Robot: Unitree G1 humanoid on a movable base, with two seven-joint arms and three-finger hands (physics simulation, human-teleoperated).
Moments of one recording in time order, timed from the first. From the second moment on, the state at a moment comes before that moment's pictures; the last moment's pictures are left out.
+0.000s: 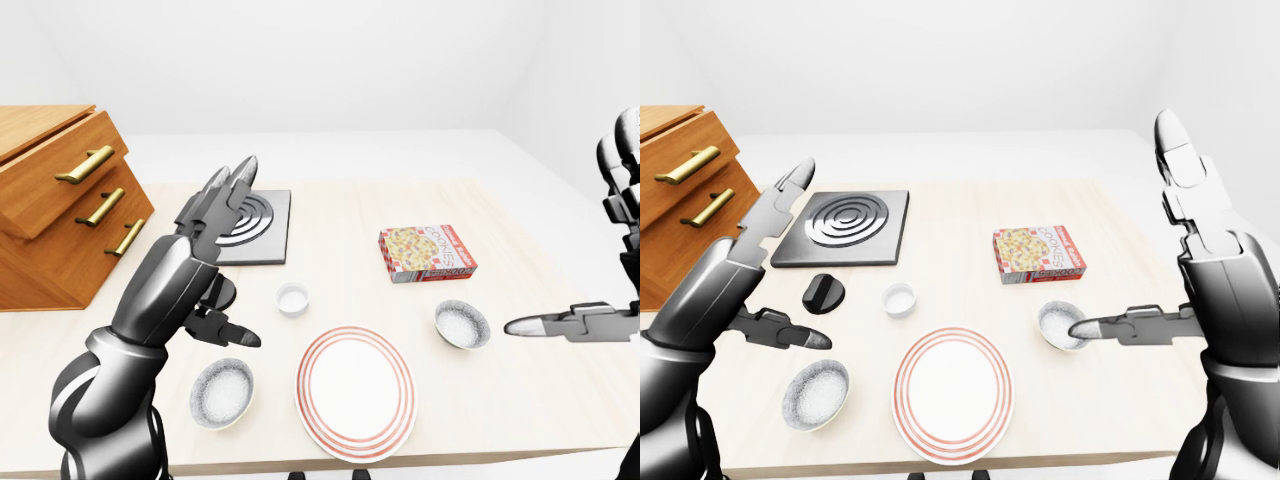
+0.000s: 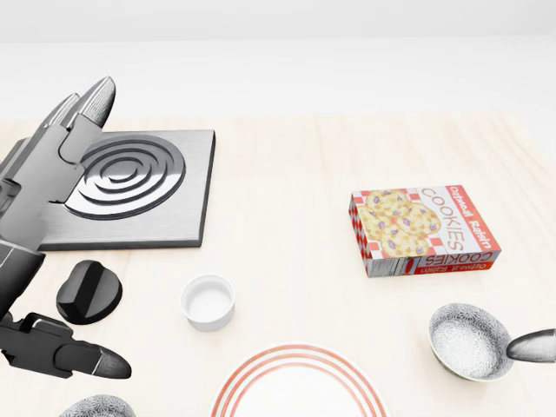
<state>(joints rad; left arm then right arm) -0.12 0.19 0.22 -0.83 0.50 0.09 -0.66 -0.04 -0.31 -0.64 -0.81 -0.05 0.09 0.54</state>
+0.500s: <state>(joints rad) -0.11 0.18 0.22 -0.83 0.51 0.09 -0.65 -0.02 -0.34 -0.77 -0.89 -0.14 0.09 0.70</state>
